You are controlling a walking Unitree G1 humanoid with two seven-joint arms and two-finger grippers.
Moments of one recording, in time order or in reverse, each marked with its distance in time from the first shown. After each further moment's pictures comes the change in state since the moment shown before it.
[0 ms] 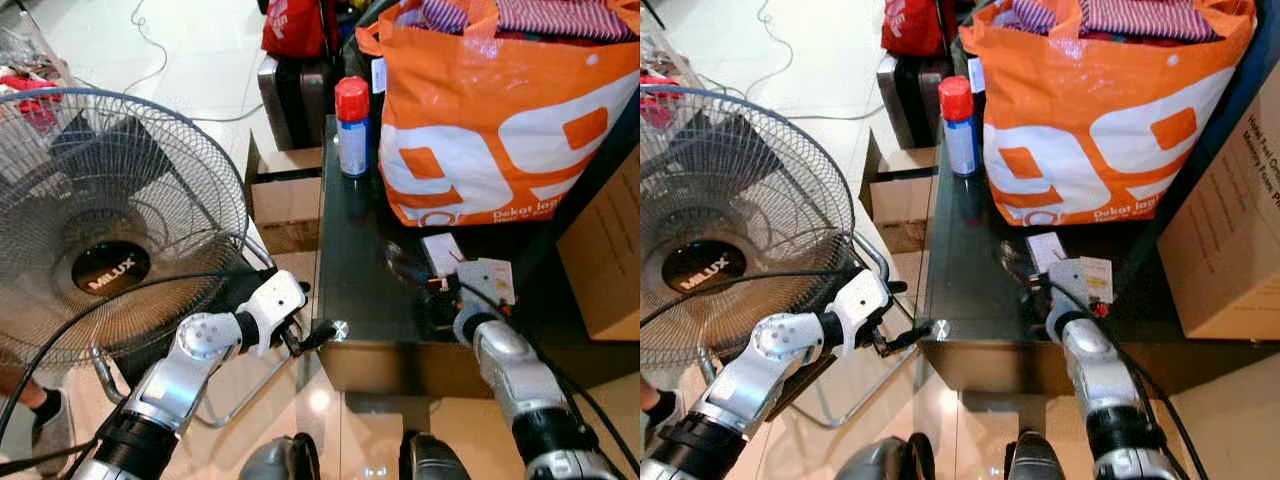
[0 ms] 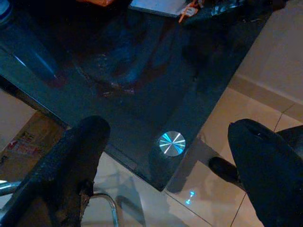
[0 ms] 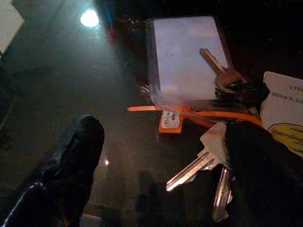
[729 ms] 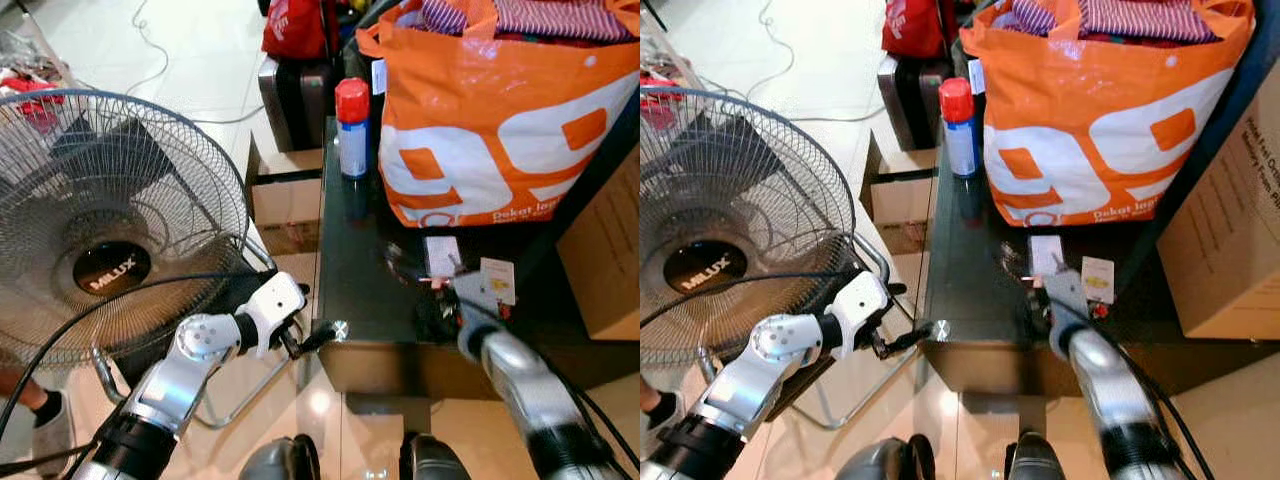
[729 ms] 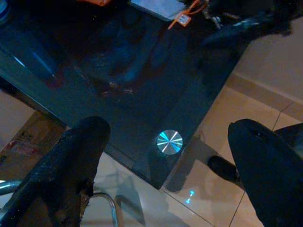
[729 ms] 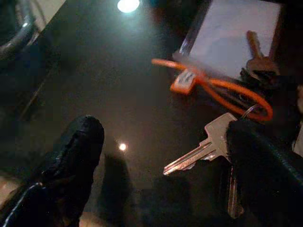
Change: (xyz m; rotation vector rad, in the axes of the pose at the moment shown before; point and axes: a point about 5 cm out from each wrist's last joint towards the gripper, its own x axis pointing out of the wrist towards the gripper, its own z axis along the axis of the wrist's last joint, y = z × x) left arm -0.001 -0.001 -0.001 -0.002 0.003 -0.002; right arm -0.019 -0.004 -0.019 -0.101 0.051 0.189
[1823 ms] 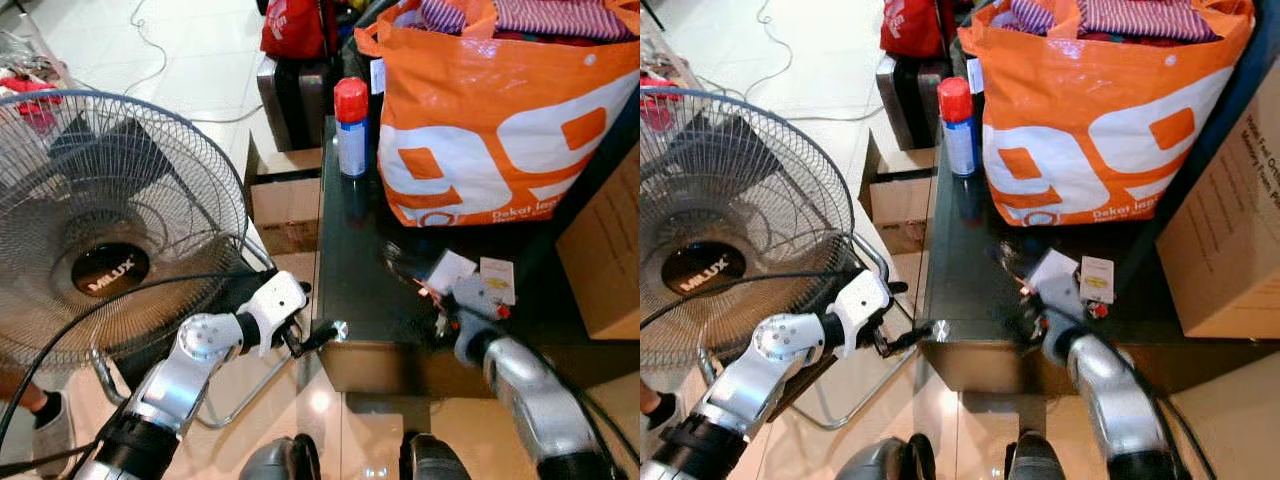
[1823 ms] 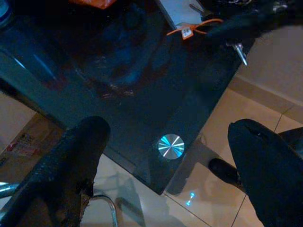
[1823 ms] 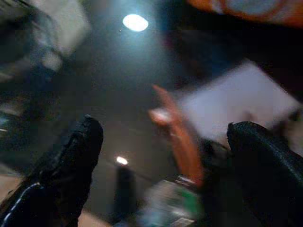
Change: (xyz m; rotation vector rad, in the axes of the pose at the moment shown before) left arm 0.002 0.000 0.001 -0.001 -0.009 0.011; right arm -0.010 0.007 0.016 -0.052 -0.079 -0.001
